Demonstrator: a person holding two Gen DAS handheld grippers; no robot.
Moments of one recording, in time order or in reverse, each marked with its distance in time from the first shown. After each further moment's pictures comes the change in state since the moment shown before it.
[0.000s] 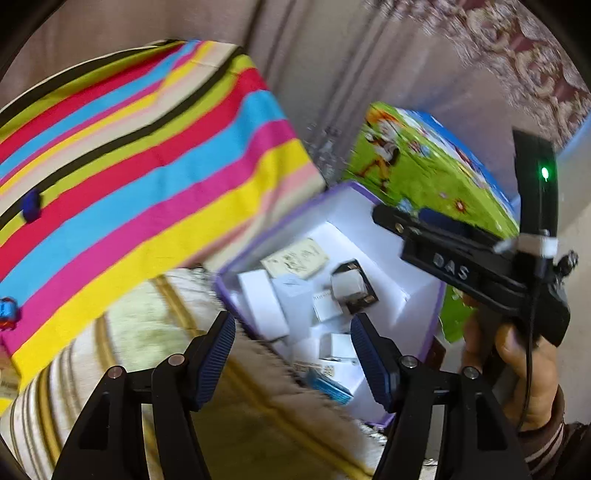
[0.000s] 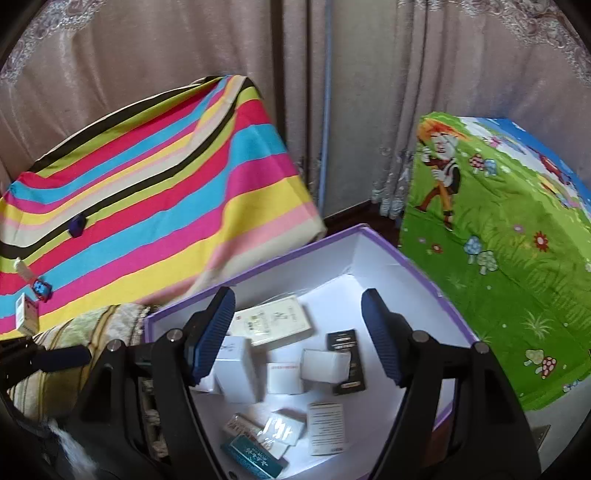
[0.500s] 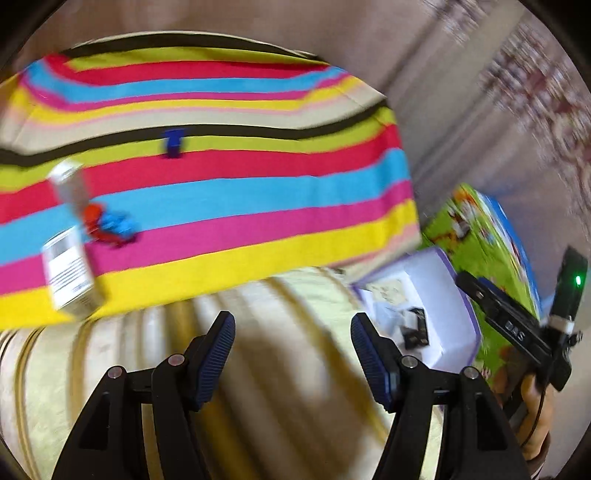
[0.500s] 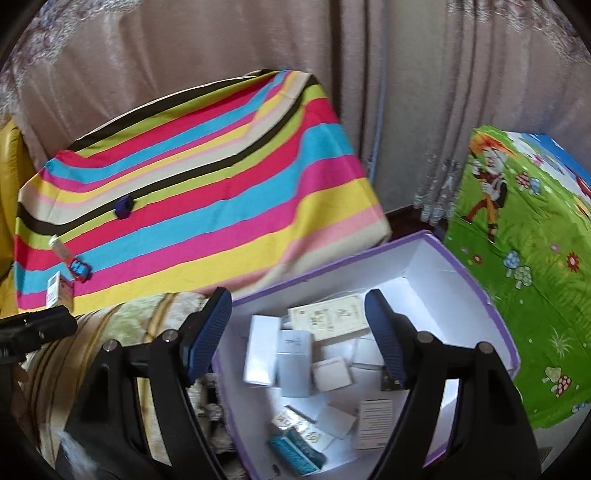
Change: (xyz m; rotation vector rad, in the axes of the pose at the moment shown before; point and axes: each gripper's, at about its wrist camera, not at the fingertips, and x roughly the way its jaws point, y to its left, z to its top) left arm -0.069 0.125 -0.041 -0.379 -0.117 0.143; right arm -0.011 0.052 -0.002 -0.090 0.009 0.140
